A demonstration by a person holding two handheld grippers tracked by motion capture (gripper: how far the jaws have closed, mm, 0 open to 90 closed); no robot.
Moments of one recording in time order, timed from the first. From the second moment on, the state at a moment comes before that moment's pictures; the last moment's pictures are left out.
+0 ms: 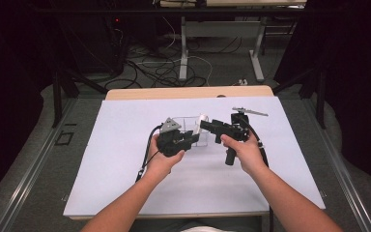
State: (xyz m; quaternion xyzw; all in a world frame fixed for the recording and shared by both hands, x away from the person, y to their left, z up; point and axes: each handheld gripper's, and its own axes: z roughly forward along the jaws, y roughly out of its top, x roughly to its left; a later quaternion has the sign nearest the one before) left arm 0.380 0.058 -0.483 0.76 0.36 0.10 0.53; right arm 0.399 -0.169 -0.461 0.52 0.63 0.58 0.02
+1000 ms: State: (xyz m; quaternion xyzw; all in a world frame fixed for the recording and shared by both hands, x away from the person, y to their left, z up) left arm 0.367 0.044 -0.488 0.78 0.33 0.09 0.52; right arm 0.404 -0.166 -0.468 0.55 0.61 0.57 -0.03
